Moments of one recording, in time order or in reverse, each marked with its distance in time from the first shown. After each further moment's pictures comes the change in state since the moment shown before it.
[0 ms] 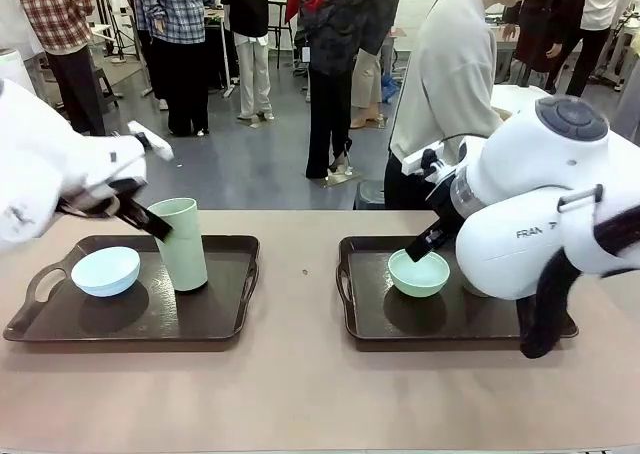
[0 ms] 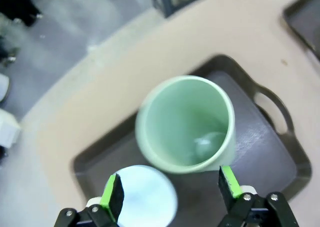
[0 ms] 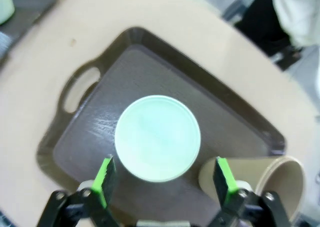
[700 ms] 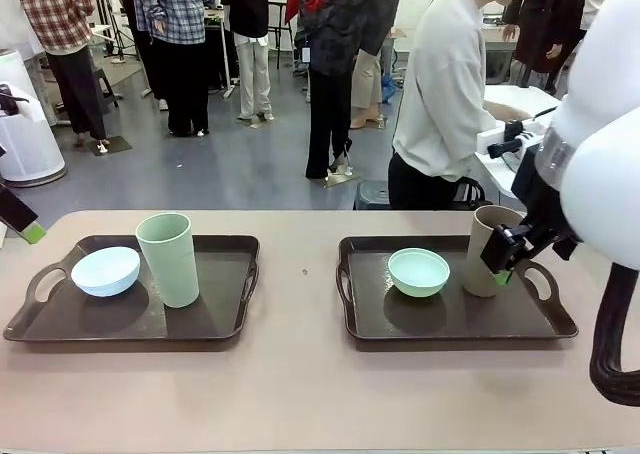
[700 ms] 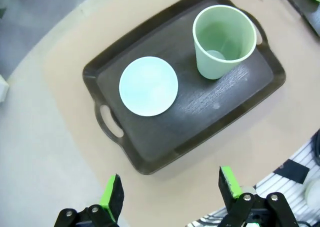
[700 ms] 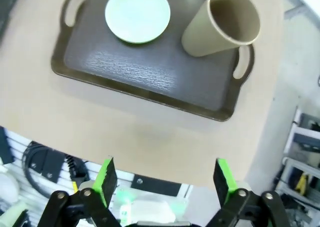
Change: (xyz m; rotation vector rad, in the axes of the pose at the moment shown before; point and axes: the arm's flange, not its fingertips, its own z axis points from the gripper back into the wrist) left arm -0.061 0.047 0.125 -0.099 0.254 0.025; right arm -0.059 0.012 0.140 -0.079 0.326 -0.247
